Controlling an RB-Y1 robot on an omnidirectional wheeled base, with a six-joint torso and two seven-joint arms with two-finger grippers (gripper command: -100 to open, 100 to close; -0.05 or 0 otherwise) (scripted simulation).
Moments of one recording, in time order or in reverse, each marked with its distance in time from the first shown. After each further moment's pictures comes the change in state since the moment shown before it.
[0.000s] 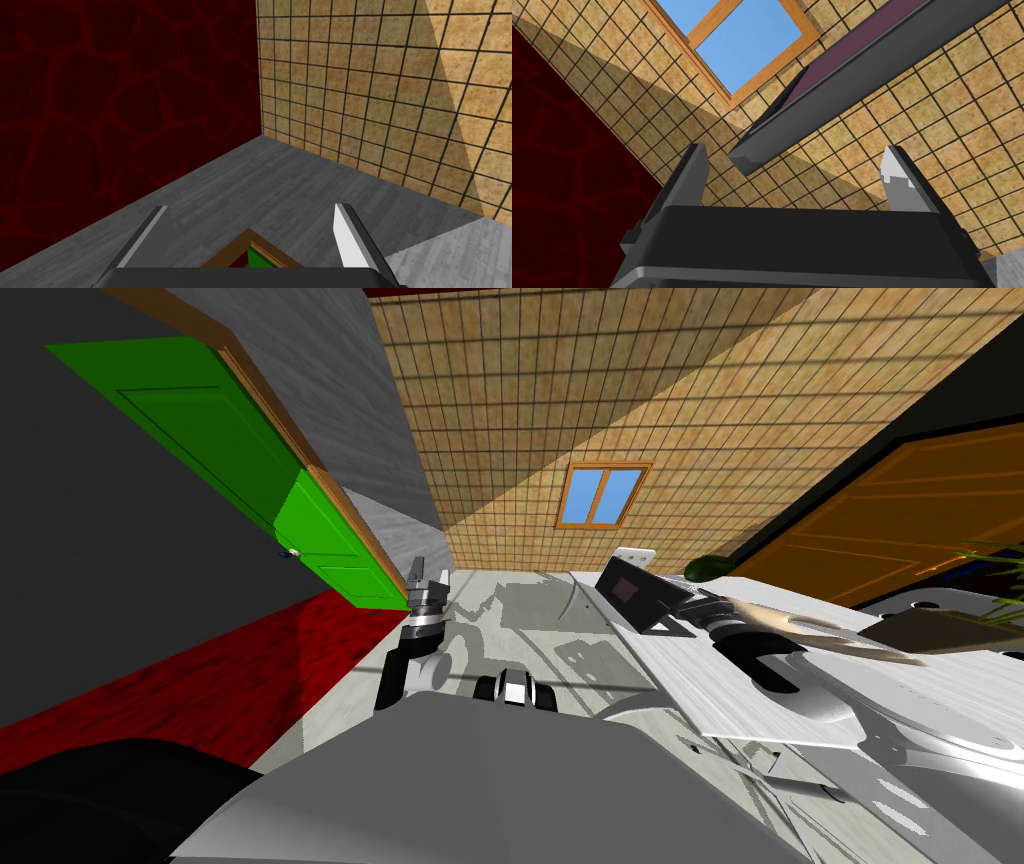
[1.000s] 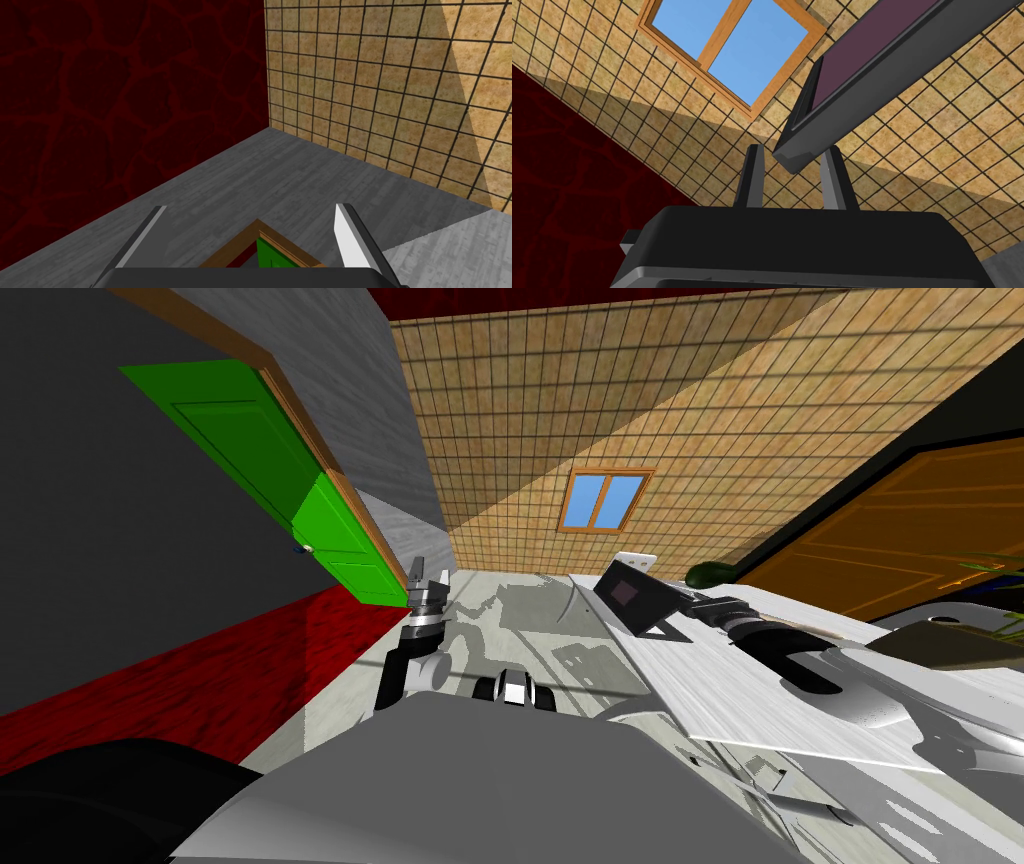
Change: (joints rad) left arm 0.000 0.000 0.000 0.000 0.000 0.000 0.000; right arm 0.001 -0.130 0.041 0.102 -0.158 -0.054 -0.190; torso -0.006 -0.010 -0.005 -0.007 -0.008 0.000
